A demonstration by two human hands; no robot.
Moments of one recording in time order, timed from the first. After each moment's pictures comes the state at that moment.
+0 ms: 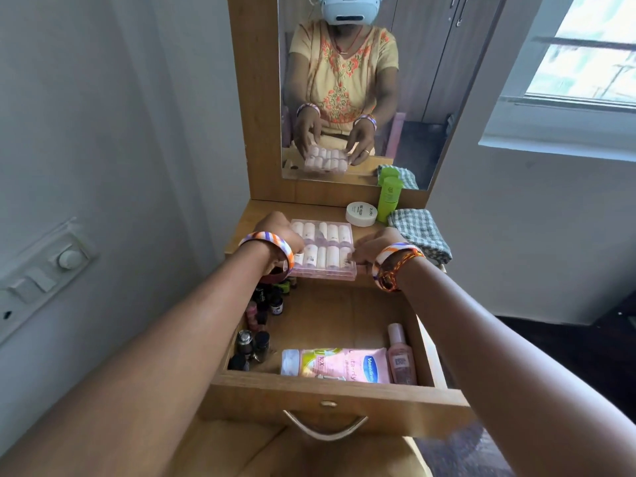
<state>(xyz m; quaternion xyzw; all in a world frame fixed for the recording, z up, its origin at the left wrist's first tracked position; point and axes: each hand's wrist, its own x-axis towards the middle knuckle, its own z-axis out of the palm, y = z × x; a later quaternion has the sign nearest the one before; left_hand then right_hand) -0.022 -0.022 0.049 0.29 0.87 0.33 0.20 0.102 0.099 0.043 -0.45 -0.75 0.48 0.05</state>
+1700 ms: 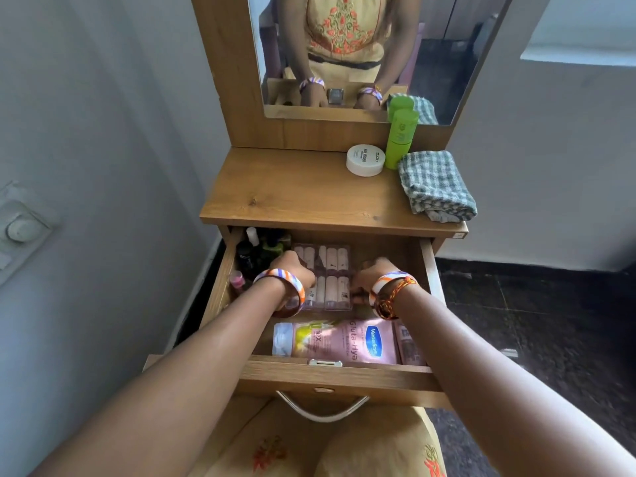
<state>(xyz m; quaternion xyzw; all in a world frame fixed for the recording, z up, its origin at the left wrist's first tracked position) 0.010 -0.007 -0.064 0.24 0.89 0.21 0.32 0.117 0.097 -0.076 -0.53 -0.62 0.57 -0.04</state>
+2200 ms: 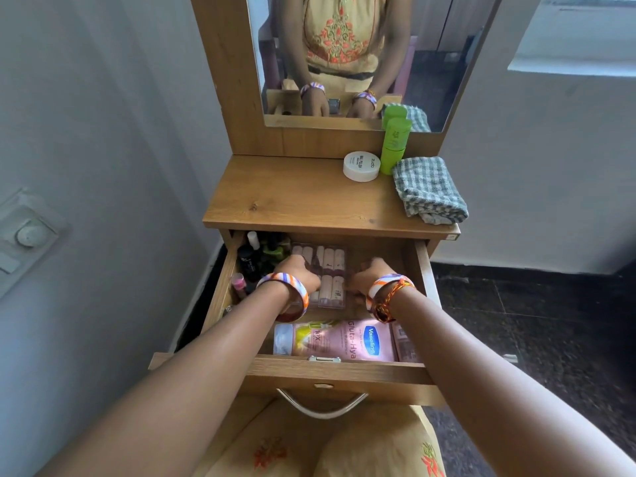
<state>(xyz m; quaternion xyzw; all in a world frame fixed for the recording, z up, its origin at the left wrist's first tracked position) 0.019 -0.010 -0.055 0.28 0.88 0.20 0.33 0.124 0.081 -0.060 -0.52 -0.67 0.53 -0.02</state>
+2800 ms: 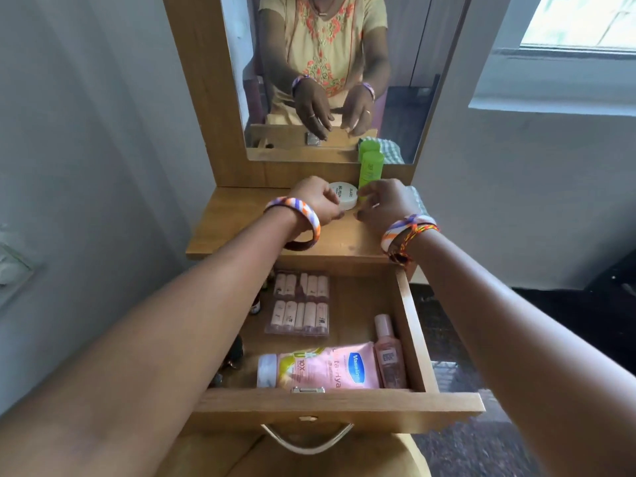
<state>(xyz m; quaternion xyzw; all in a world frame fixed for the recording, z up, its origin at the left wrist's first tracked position) 0.011 0.061 0.067 0.44 0.82 0.30 0.21 0.116 0.140 0.054 -0.42 -0.85 0.27 0.17</state>
